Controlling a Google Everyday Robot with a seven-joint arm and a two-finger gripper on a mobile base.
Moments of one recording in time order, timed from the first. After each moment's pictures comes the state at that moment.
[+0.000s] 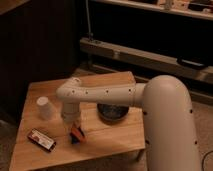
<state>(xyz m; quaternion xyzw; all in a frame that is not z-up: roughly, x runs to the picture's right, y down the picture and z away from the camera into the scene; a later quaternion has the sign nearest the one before) -0.185 0.203 0.773 -0.12 -0.43 -0.81 0.38</state>
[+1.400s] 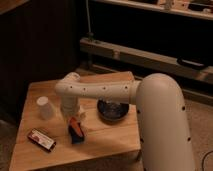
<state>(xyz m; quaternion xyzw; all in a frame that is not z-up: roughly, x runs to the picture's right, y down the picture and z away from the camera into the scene) -0.200 0.168 0.790 -0.12 -0.39 -0.80 0.44</state>
